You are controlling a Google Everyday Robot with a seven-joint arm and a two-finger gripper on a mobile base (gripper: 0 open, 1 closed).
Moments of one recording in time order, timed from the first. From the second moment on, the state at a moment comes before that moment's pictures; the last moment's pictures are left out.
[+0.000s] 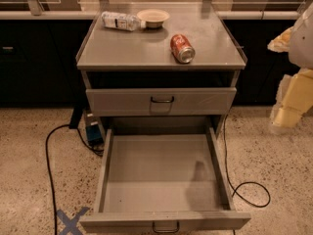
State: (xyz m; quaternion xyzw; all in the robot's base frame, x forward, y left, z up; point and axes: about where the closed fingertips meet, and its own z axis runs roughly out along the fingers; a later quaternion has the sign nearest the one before) arm 0.438 -0.216 0.977 -0.60 0.78 -0.04 0.16
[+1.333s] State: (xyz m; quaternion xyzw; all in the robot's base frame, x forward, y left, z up) arm 0.409 -0.229 0.821 -0.59 0.79 0.08 0.13
